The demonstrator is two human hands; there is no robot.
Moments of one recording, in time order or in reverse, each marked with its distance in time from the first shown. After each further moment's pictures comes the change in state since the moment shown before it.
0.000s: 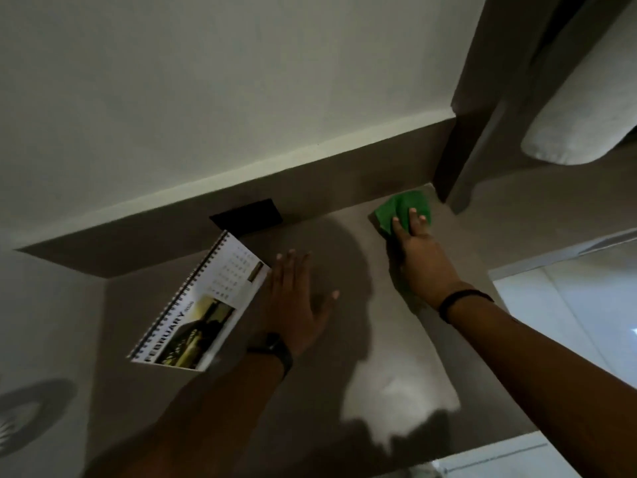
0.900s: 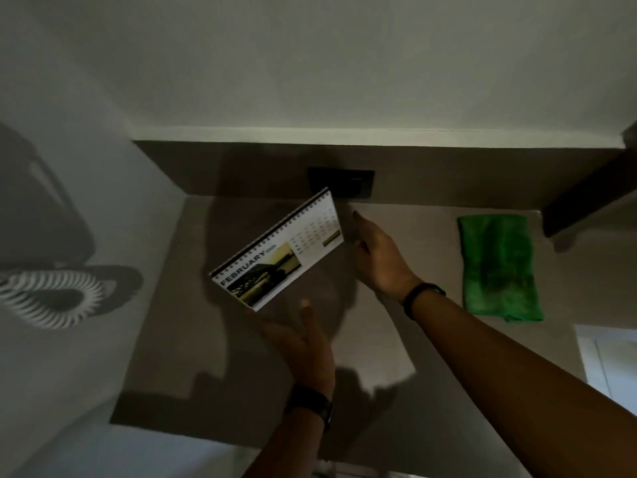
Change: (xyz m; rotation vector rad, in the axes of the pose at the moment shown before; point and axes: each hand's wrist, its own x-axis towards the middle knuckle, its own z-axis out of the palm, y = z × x) left_hand -0.107 -0.003 0.025 -1.083 0.899 -0.856; right_hand 0.004 -0.175 0.059 0.548 -0.194 -0.382
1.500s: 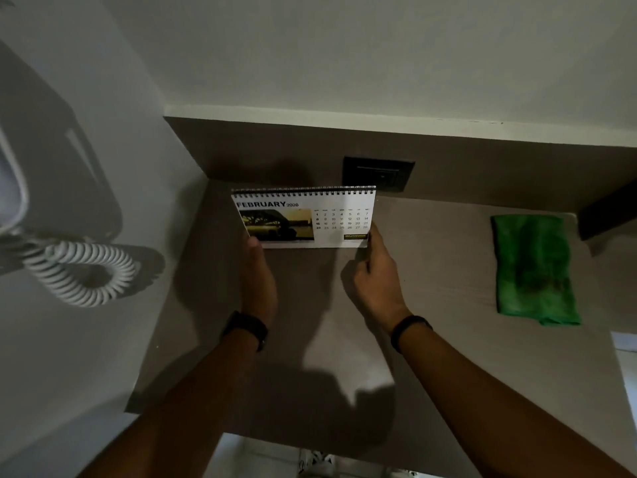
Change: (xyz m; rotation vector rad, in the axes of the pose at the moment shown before) left_hand 0.155 0.023 -0.053 -0.032 -0.296 -0.024; right_hand -0.026 -0.026 0.081 0.222 0.174 0.108
